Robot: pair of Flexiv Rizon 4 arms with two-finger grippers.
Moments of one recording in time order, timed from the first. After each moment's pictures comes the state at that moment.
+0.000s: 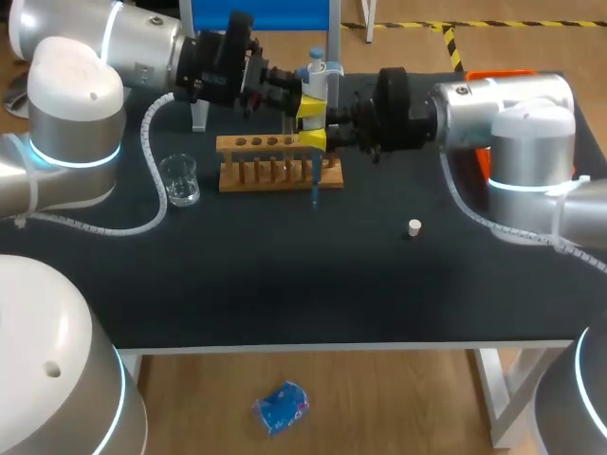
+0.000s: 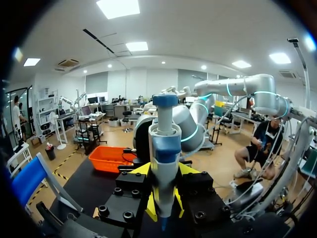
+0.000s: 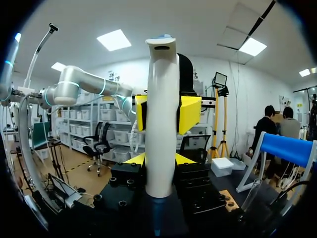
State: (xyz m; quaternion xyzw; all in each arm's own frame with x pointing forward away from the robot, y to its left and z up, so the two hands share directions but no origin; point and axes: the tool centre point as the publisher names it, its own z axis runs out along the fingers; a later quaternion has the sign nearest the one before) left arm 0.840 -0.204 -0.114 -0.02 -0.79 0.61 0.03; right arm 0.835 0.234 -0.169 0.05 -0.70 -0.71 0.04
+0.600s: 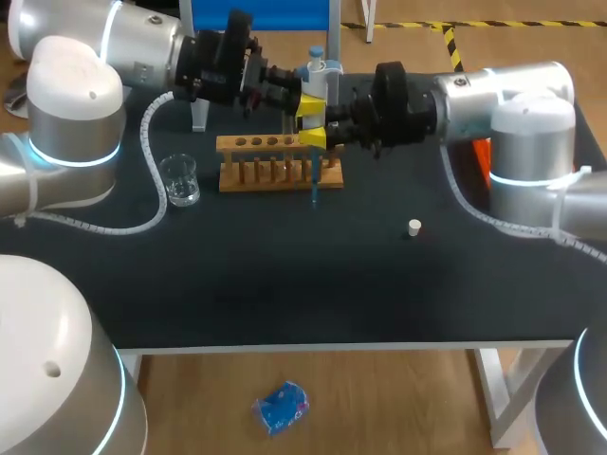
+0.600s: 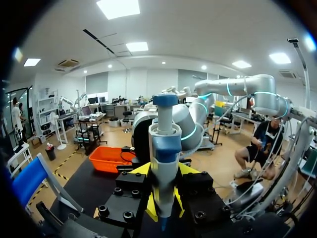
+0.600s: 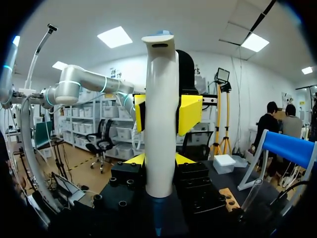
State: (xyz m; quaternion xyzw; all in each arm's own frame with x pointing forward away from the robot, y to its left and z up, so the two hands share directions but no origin) left arm 0.841 -0.204 -0.113 -0.02 -0.79 0.61 0.03; right arm 0.836 0.234 -0.168 0.06 -0.71 -0.70 0.05
